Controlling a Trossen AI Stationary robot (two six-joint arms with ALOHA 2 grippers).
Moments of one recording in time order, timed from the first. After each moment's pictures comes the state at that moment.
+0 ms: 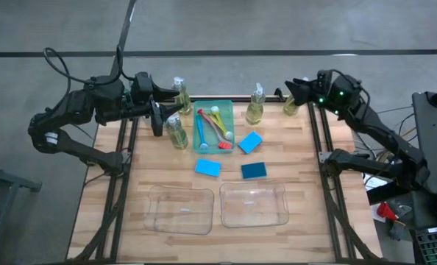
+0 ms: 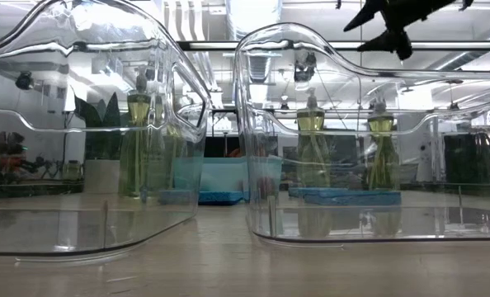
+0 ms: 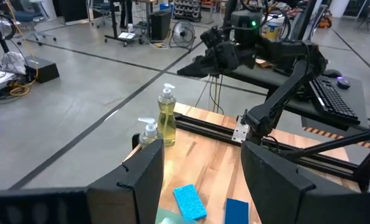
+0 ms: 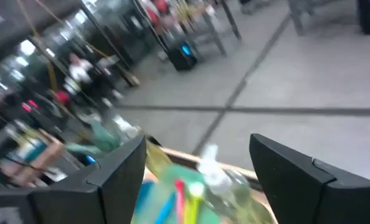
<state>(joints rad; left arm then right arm) 0.05 1.12 1.68 -0.75 -0.31 -0.15 -0.75 0.80 0.89 -0.24 -0.02 0.56</state>
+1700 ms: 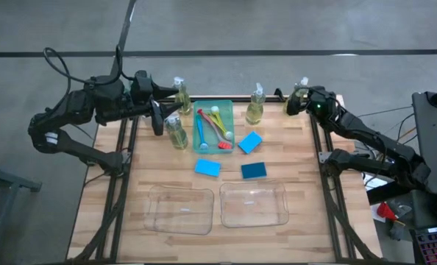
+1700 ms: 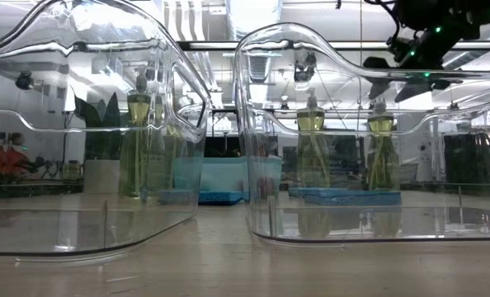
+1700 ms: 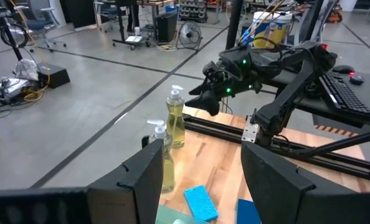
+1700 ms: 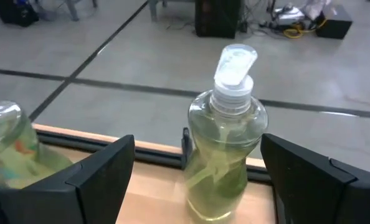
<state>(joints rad) 0.05 1.12 1.68 -0.75 -0.34 -0.11 -0.72 0.81 0.64 -0.31 0.55 0.34</state>
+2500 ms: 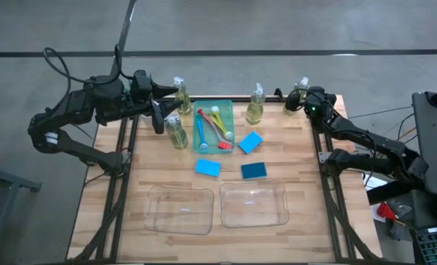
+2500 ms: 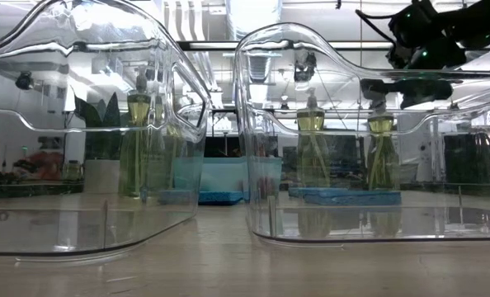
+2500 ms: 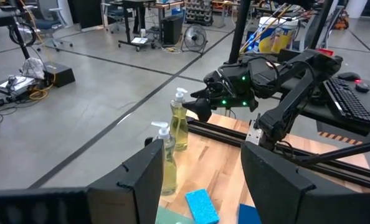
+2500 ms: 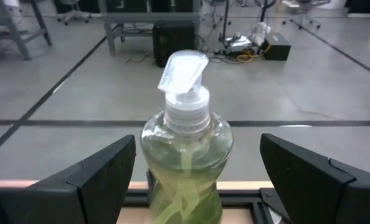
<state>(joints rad) 0.05 1.12 1.68 -0.74 -0.37 -0.13 -0.74 0.90 0.51 0.01 0.76 0.31</state>
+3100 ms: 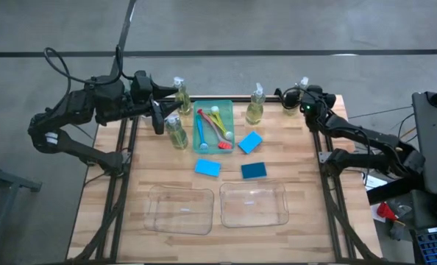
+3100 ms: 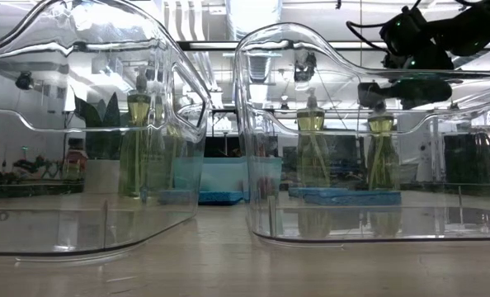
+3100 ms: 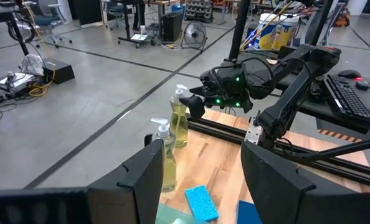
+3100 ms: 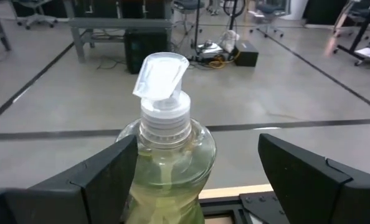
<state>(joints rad) 0.05 1.12 1.68 -0.75 -0.36 -0.14 -0.74 1.00 0.51 0.10 0.89 0.31</state>
